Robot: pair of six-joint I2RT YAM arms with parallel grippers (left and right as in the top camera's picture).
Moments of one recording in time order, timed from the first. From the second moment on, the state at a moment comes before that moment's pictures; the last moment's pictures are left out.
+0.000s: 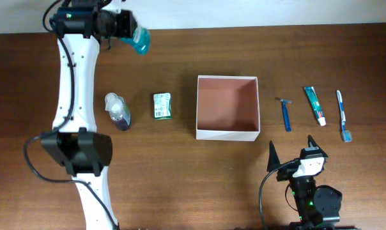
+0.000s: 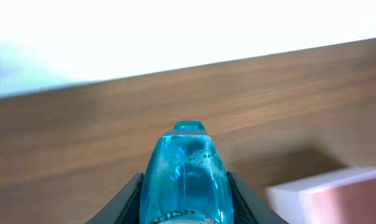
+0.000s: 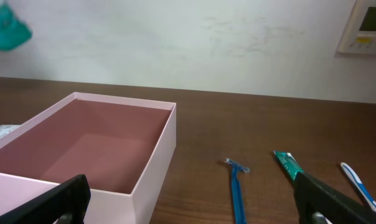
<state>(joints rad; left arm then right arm) -0.06 2.27 2.56 -1.12 0.25 0.04 0.01 0.01 0.01 -0.07 -0.09 -0.04</state>
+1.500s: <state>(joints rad) -0.52 2.43 2.58 -1.35 0.00 -0.27 0.01 0.01 0.01 -0.07 -0.09 -0.04</state>
